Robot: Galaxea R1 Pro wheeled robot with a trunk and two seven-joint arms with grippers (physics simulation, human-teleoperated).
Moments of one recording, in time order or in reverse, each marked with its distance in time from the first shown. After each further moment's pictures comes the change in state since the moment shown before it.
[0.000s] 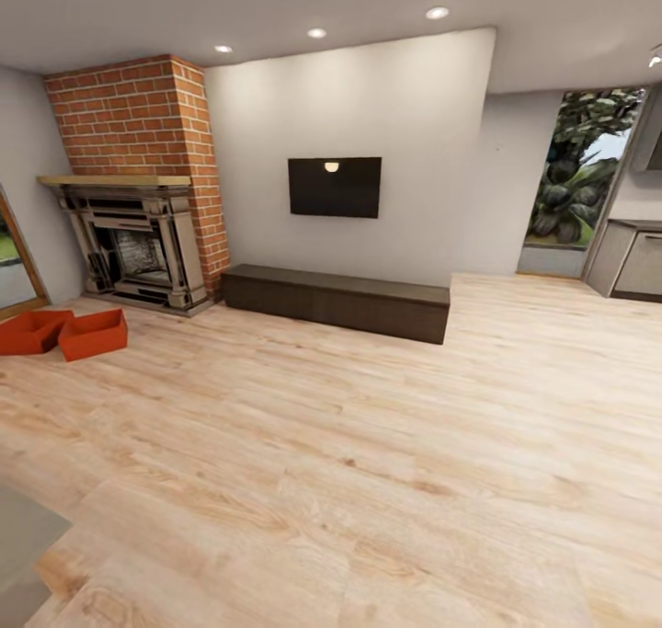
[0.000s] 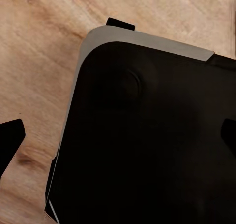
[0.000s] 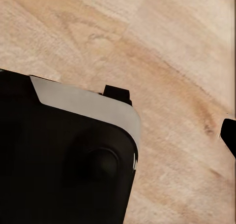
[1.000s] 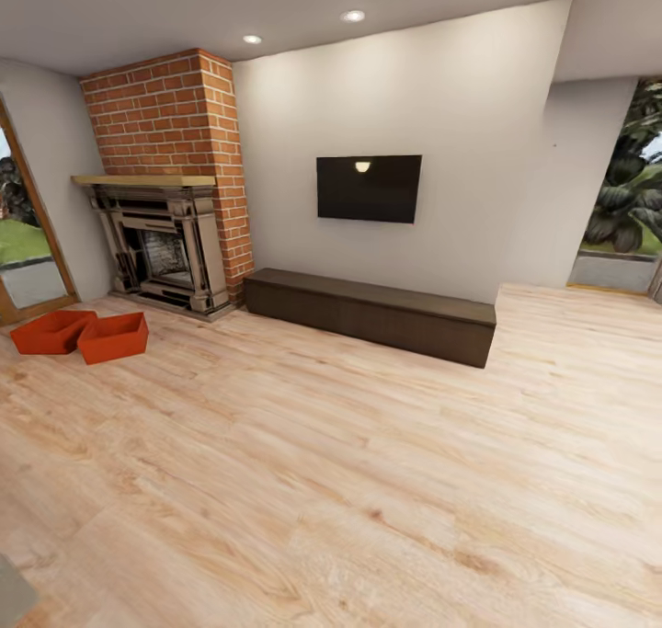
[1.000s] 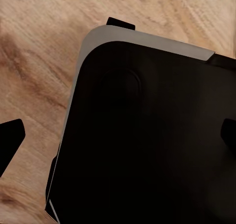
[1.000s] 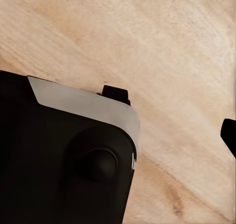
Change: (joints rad) left arm 0.000 0.001 0.000 0.000 0.001 0.001 0.000; right arm 0.000 0.000 -0.003 0.000 -0.003 0.000 -0.007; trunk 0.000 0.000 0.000
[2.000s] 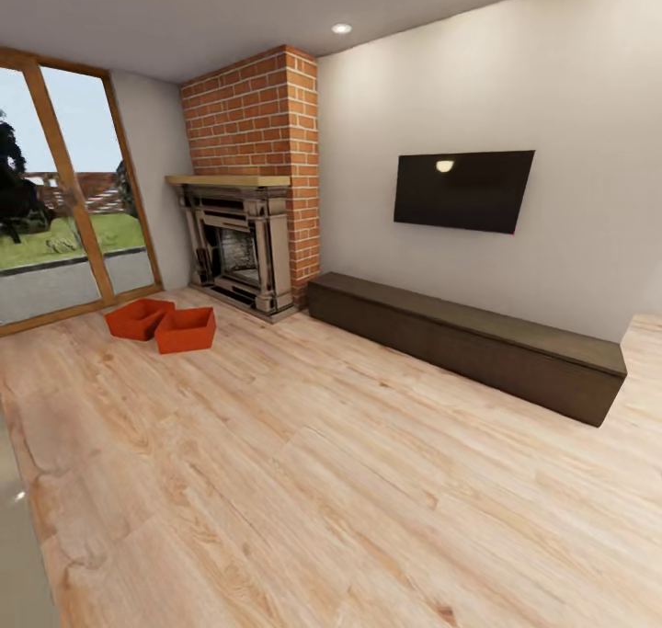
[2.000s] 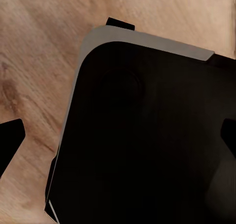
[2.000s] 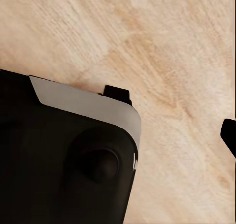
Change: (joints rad) left arm 0.000 -0.001 0.000 0.000 0.000 -0.001 0.000; right arm 0.000 0.000 0.001 0.000 0.001 0.000 0.006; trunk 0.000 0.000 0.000
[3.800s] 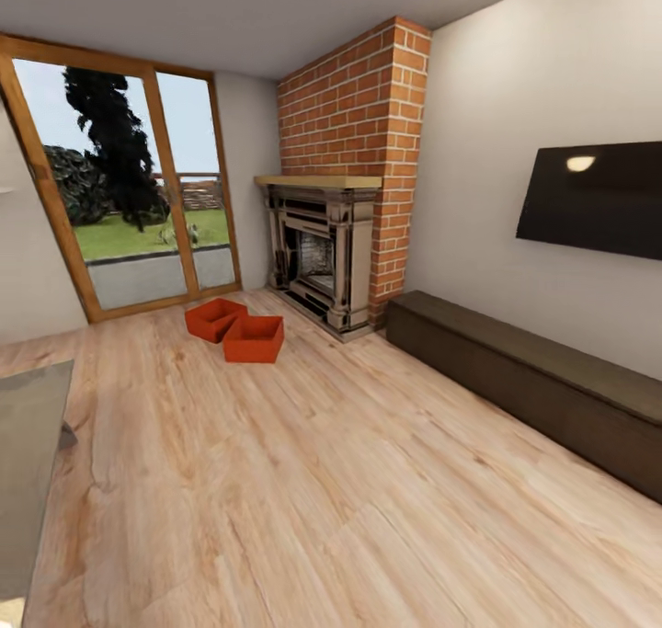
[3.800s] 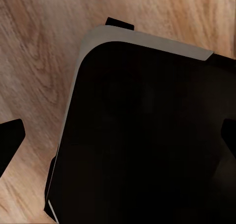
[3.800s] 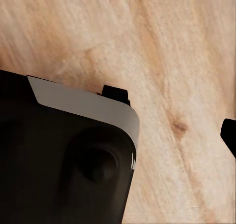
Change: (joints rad) left arm 0.000 -0.001 0.000 0.000 0.000 0.000 0.000; right arm 0.000 0.000 0.001 0.000 0.000 0.000 -0.006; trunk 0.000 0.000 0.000
